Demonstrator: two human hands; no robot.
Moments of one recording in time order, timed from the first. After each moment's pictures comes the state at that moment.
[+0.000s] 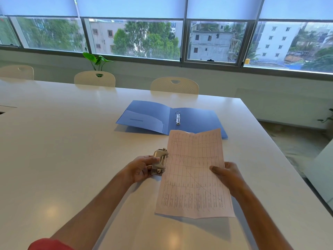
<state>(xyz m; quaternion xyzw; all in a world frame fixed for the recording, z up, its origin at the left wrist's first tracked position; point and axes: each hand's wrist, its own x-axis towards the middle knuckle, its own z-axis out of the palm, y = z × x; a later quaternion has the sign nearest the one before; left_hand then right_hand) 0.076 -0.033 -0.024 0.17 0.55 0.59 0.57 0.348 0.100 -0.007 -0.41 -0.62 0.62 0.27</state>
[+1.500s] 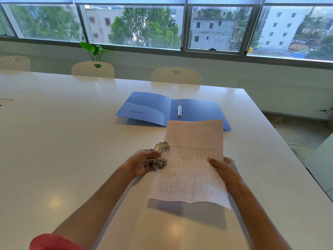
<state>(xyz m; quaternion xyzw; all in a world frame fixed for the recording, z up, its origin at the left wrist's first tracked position) 0.076 -0.037 -0.023 0.19 0.56 0.57 0.57 0.332 0.086 -0.016 -0.39 -0.54 0.68 0.30</state>
